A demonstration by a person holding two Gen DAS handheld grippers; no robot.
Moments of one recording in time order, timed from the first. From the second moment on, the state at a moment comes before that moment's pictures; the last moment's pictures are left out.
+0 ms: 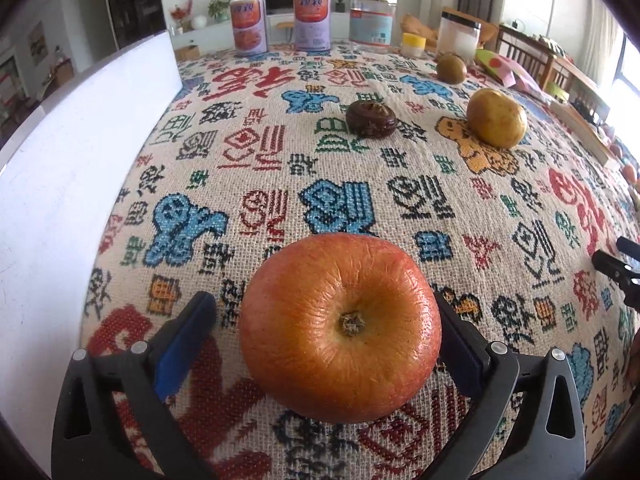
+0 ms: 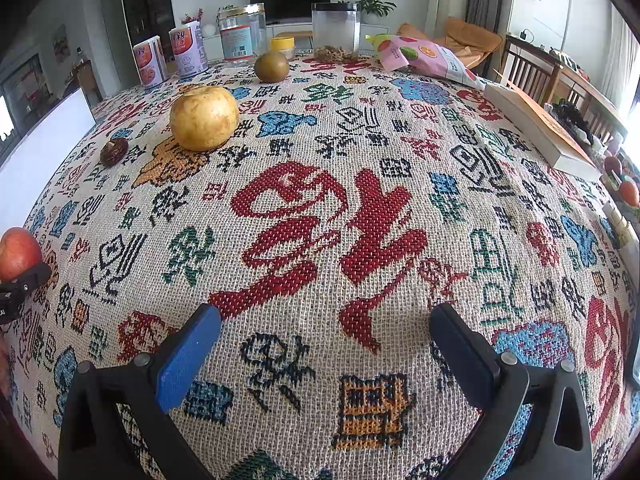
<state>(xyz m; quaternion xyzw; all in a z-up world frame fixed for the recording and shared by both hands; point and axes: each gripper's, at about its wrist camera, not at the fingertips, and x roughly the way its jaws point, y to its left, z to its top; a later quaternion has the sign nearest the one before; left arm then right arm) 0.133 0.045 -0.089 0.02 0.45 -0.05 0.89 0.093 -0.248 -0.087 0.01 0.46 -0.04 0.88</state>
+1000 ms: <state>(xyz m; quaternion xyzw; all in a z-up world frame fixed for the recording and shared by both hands) 0.135 0.046 -0.089 0.02 0.45 -0.05 0.89 0.211 -0.075 -0.069 -0.06 0.43 0.18 0.88</state>
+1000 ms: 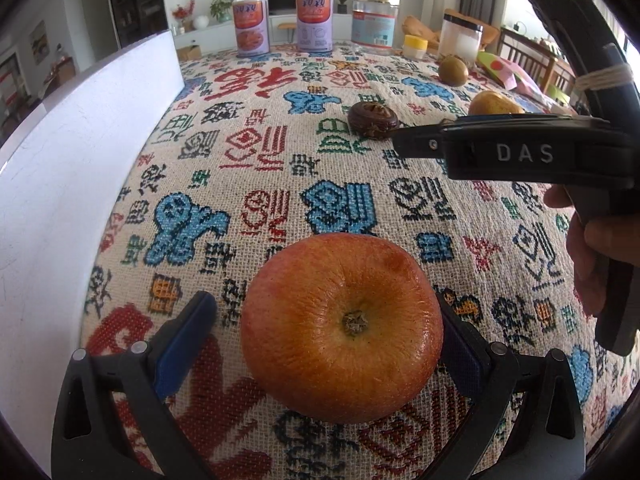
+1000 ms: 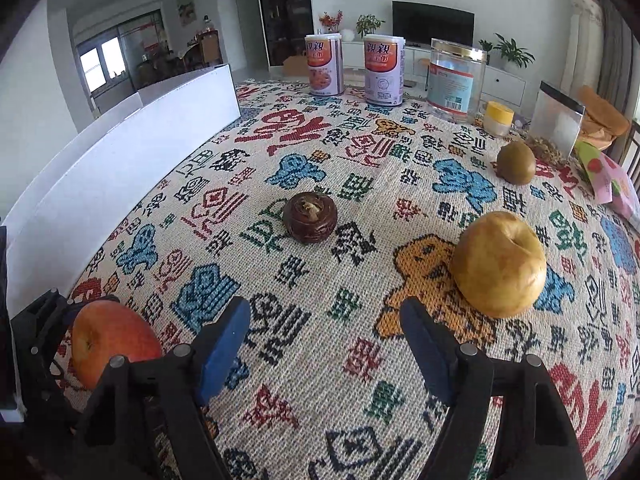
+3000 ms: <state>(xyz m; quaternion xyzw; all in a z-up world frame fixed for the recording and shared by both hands) 0.136 0.047 -0.088 0.02 0.45 -0.04 0.89 0.093 -0.233 -0.089 0.00 0.46 -0.02 0.89</state>
